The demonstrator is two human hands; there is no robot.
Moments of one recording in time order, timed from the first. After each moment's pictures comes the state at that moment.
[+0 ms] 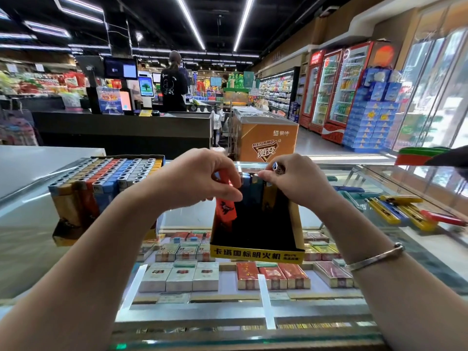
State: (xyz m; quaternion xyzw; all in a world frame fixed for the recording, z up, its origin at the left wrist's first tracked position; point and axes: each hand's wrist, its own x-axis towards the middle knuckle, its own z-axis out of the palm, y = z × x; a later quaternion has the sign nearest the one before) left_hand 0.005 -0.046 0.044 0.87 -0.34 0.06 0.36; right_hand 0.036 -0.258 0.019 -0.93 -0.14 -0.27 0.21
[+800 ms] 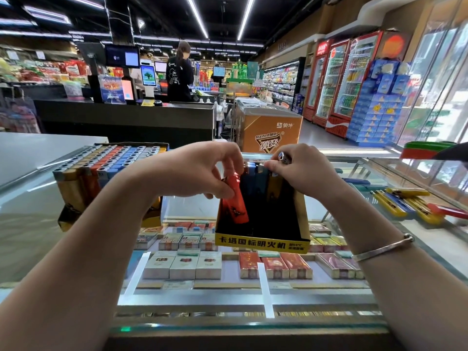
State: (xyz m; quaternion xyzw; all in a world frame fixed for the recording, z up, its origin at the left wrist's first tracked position) left_hand -0.001 -0.040 0.049 0.88 -0.32 -0.04 0.34; right_hand 0.034 -0.257 0.020 -0.93 -0.14 -0.25 0.21
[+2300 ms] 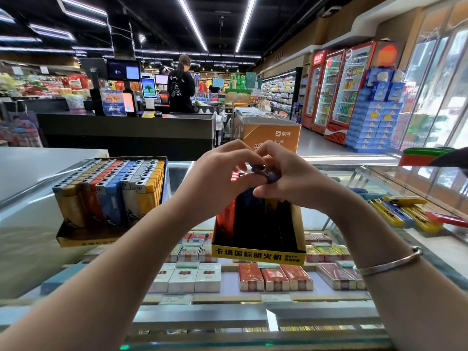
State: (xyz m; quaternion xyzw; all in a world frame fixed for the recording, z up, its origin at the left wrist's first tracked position) left_hand 0.003 -0.073 0.029 0.79 -0.41 0.31 0.33; right_hand 0.010 -0.246 0.040 -0.84 -0.33 -0.05 0.43
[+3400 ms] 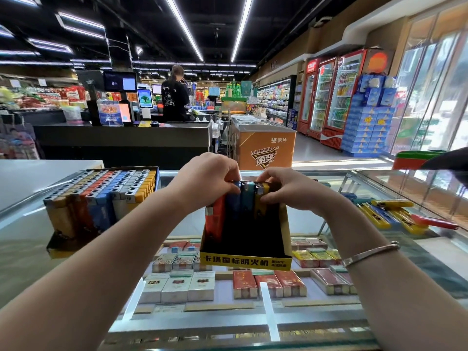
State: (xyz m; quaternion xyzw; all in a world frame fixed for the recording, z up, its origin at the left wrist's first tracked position) left_hand 0.035 -0.080 0.041 0.91 -0.30 0.24 0.17; right_hand 0.047 -0.282 0.025 -0.89 -0.19 0.03 0.41
